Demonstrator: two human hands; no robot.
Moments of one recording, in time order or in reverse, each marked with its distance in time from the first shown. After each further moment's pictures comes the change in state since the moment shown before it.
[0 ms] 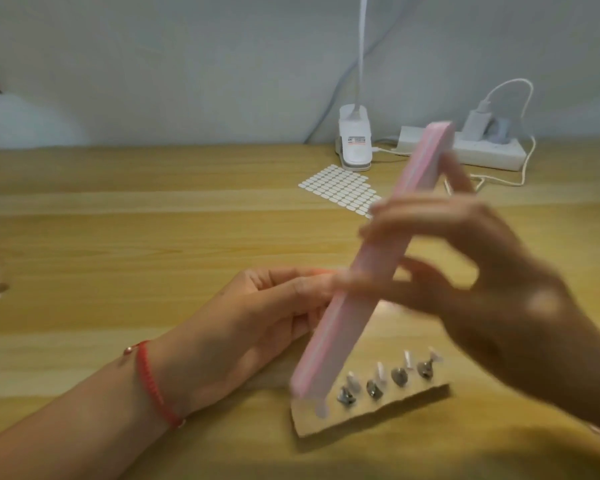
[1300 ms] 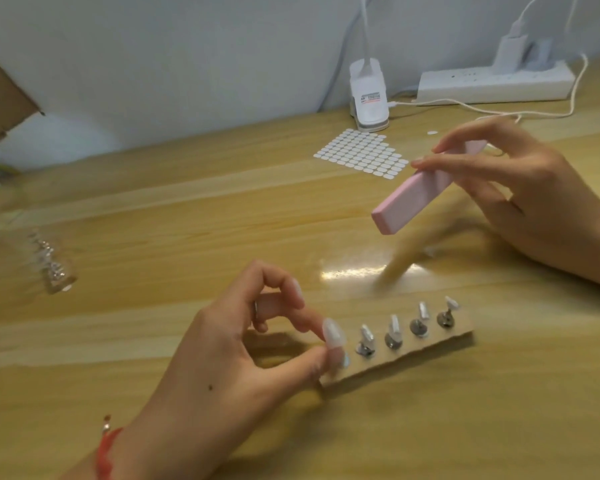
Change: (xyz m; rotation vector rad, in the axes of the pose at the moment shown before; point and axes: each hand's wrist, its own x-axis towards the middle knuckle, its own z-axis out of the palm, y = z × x) left_hand -0.061 -0.009 0.028 1.098 0.454 0.187; right_hand -0.102 0.093 0.008 0.051 -0.120 0.255
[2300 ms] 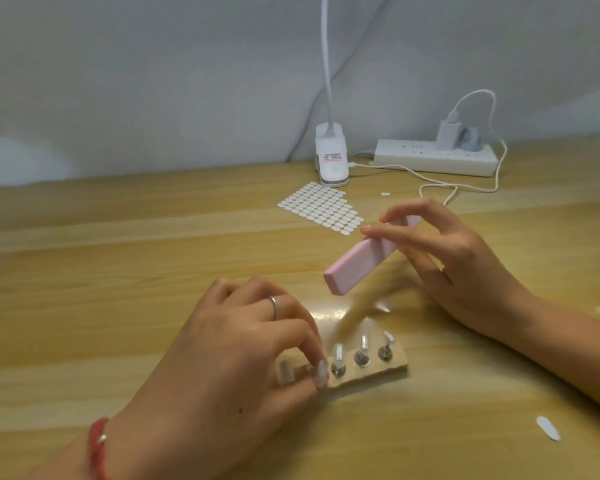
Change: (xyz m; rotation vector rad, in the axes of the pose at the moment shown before) left_hand 0.051 0.009 0.012 0.588 -0.090 0.488; right_hand 0.001 -0.002 -0.001 0.058 -0.016 0.018
